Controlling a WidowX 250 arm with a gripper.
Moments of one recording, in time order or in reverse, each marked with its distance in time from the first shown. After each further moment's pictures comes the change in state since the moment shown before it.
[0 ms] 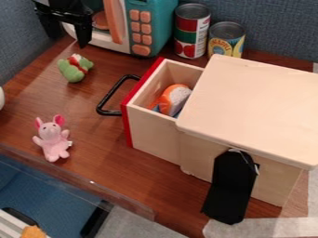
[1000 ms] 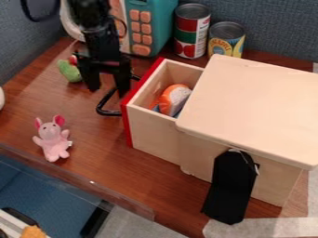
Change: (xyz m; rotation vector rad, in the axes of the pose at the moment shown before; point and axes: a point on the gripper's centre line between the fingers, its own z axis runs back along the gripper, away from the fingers) arm -0.047 -0.094 -0.039 -0.226 0.191 -0.046
